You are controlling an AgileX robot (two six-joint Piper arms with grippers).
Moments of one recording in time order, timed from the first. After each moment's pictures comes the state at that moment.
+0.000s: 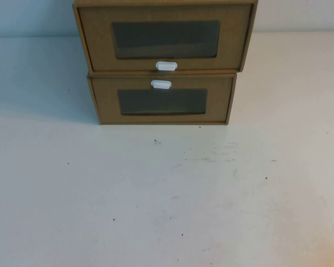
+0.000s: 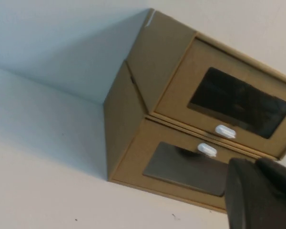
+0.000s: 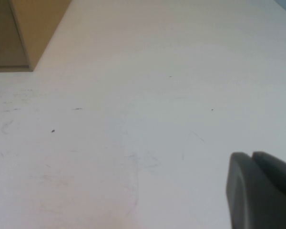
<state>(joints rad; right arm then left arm) -0.04 -0.01 0.02 0.15 0.36 -0.07 -0.19 0.02 -0.16 -0.22 0.21 -0.24</state>
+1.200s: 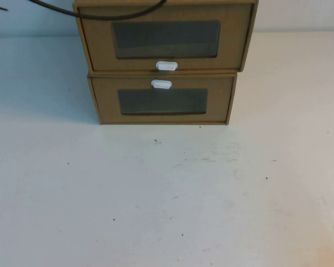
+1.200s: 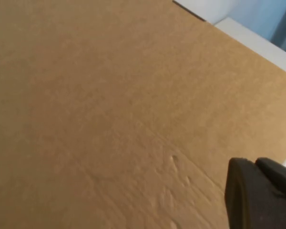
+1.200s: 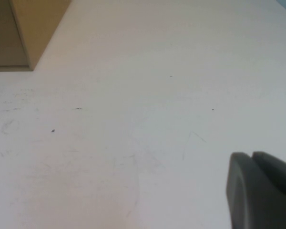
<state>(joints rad) -0.04 -0.01 0.02 0.15 0.36 -0.07 -0.26 2.05 -2.57 -0.51 1.24 0.43</state>
